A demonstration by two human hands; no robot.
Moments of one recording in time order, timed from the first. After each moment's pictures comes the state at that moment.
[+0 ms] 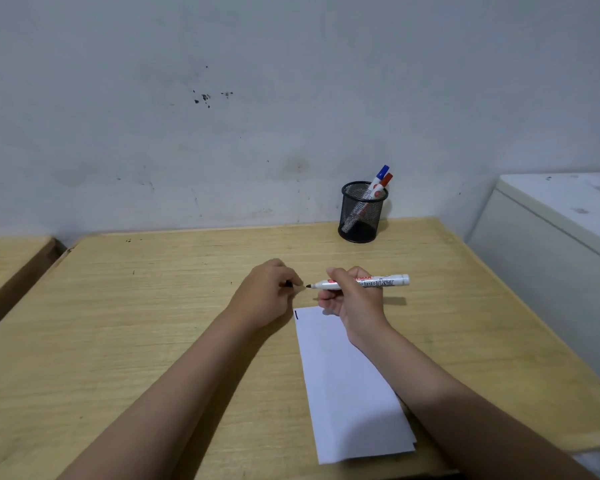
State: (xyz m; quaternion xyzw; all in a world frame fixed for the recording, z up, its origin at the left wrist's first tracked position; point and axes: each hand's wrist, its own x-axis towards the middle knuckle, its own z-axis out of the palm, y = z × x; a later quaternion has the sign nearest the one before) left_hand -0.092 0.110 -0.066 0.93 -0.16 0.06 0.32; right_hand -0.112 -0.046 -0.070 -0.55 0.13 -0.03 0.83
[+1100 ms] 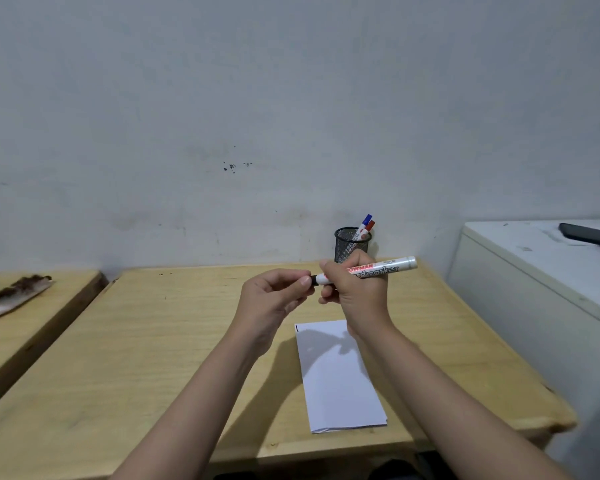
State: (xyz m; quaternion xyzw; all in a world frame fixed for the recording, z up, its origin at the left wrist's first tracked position) left_hand -0.198 0.091 0.017 0.57 -0.08 0.03 0.82; right_hand -0.191 -0.039 0.029 -0.56 -0.07 -0.17 0.81
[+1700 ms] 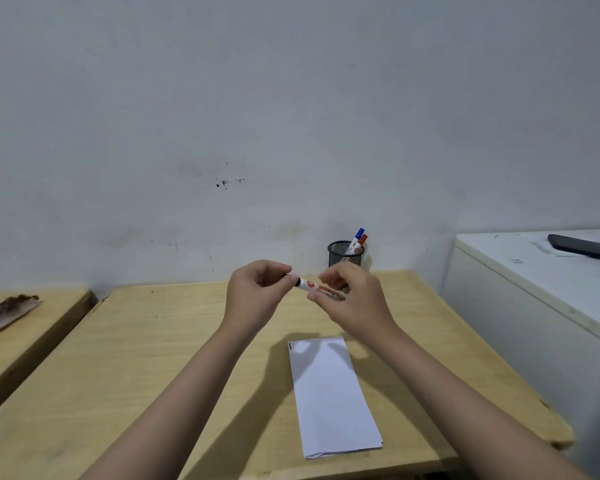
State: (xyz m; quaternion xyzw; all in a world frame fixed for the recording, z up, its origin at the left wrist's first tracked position) left_hand -0.168 0.093 0.036 0.72 -0.06 0.18 0.66; right_hand -0.163 -0.070 0.021 -0.83 -0.17 -0.27 0.46
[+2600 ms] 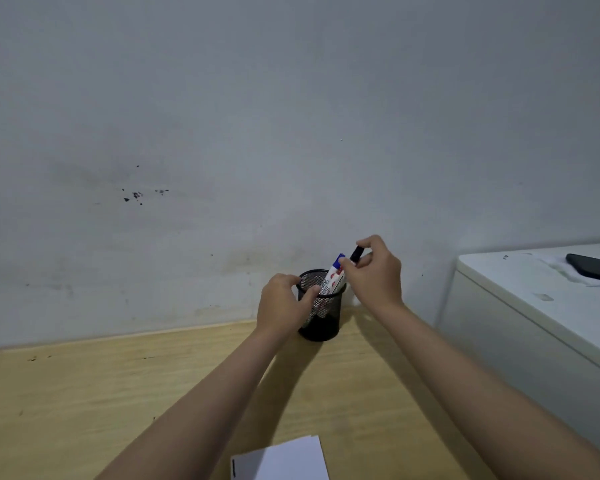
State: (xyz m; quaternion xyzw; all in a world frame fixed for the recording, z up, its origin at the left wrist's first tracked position) left_hand 0.048 -0.010 -0.017 0.87 -0.07 0.18 0.46; right_hand 0.054 -0.162 0.009 -0.81 0.03 -0.35 0.47
